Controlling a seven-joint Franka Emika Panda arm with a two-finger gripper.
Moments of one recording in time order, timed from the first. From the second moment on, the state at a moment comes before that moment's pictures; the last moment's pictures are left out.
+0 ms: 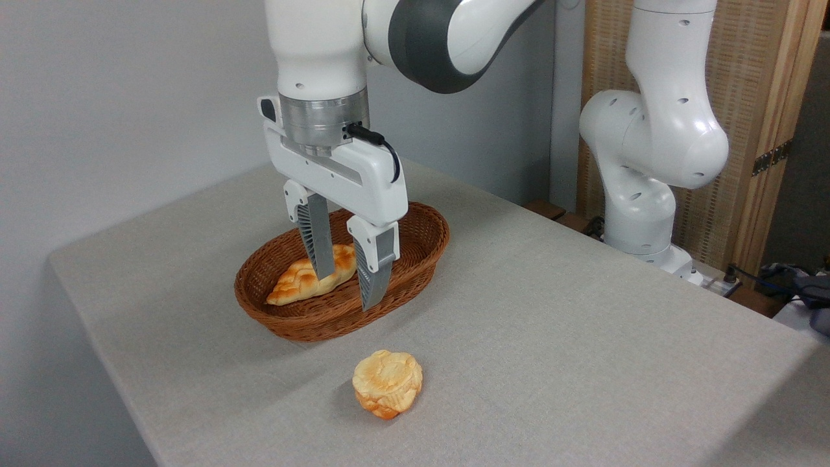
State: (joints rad) arm -0.18 -0.11 0.11 -1.98 -0.04 1.96 0.63
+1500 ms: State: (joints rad) arm -0.18 -0.10 0.20 -1.98 -0.04 2.04 0.65
